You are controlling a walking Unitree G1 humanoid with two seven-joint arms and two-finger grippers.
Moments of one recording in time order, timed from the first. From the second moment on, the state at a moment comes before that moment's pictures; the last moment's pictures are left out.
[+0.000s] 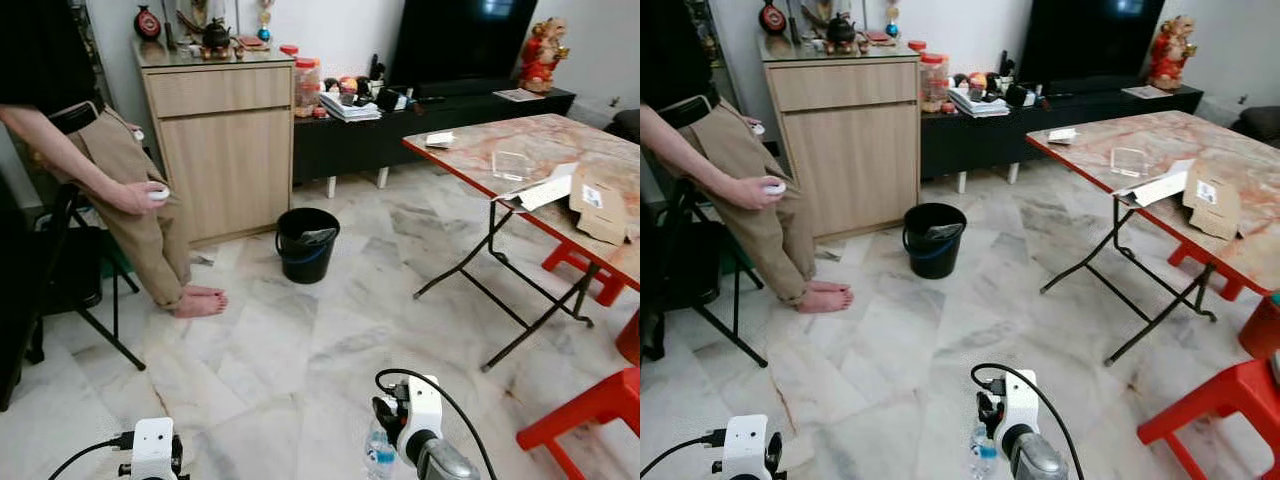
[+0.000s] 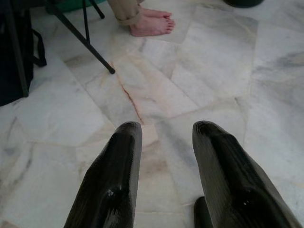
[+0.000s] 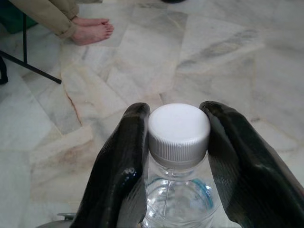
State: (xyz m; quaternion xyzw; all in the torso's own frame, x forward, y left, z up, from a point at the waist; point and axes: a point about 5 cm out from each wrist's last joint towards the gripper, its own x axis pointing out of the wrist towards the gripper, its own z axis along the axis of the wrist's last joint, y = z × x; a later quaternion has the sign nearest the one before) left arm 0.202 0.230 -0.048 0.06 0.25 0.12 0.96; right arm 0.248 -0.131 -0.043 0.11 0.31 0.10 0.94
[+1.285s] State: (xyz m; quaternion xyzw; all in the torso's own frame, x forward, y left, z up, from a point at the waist) left arm 0.203 0.229 -0.051 0.06 0.27 0.12 0.95; right arm 0.227 -0.218 -0.050 0.01 0.35 0.02 0.93
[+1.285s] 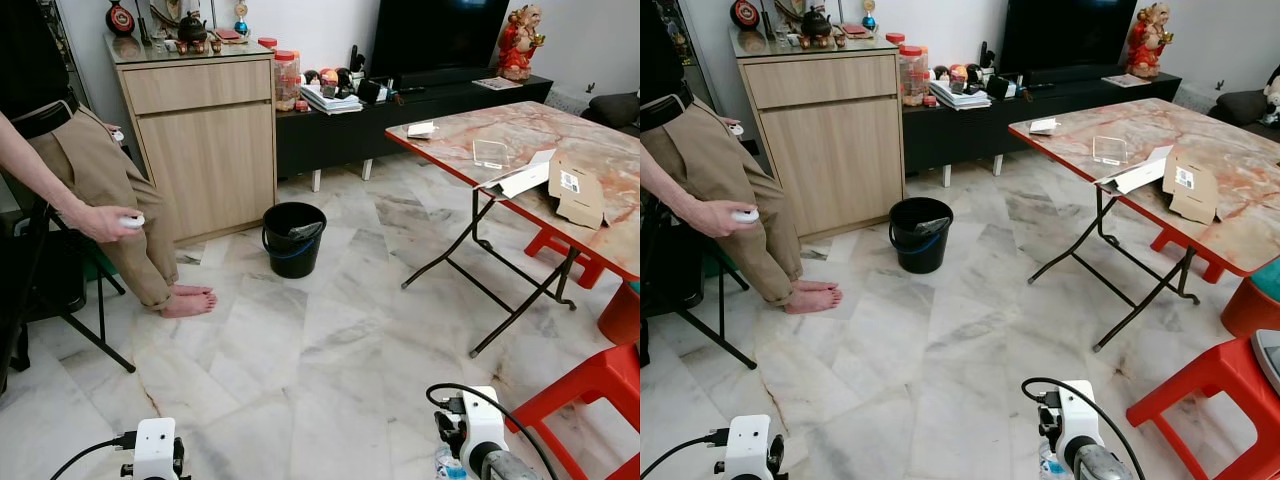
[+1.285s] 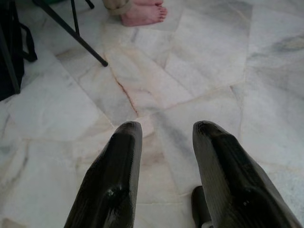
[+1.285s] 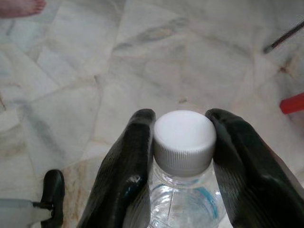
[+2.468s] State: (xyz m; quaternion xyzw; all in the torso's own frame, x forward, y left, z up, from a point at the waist) left arm 0.196 0.242 -0.056 0.07 0.32 0.09 0.94; right arm 0.213 -0.198 -0.063 0.03 0.38 0.02 0.92
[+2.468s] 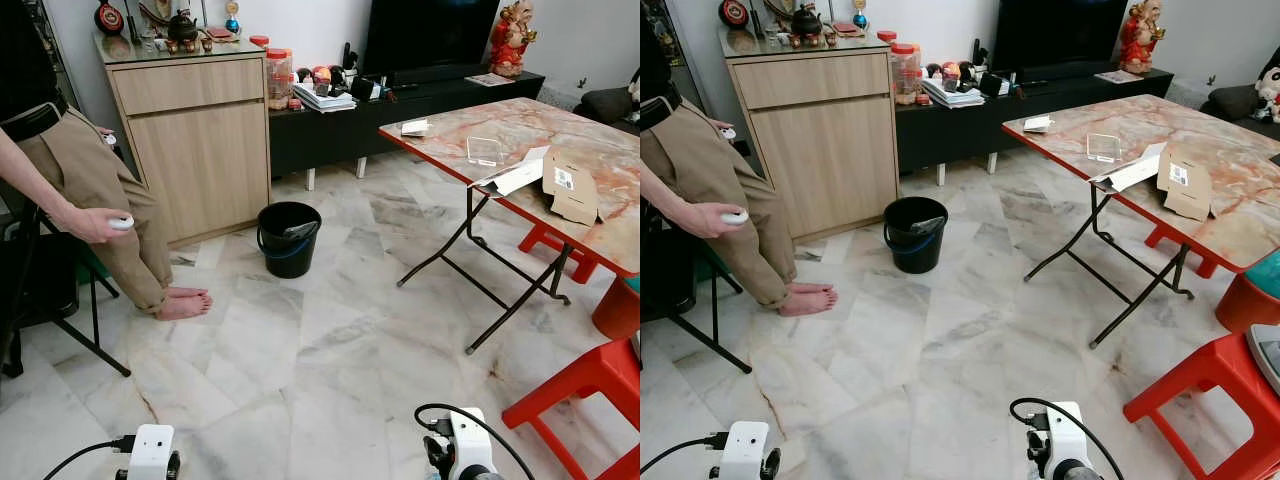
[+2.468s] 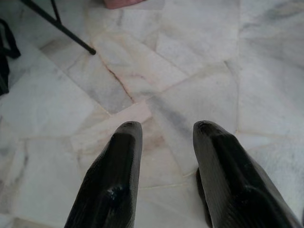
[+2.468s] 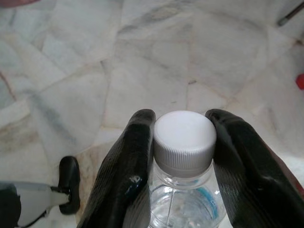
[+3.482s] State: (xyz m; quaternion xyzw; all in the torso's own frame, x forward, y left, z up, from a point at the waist) left arm 0.198 0.237 -0.056 0.06 0.32 0.09 0.94; right arm 0.214 -0.169 -0.066 0.05 0.38 0.05 0.92
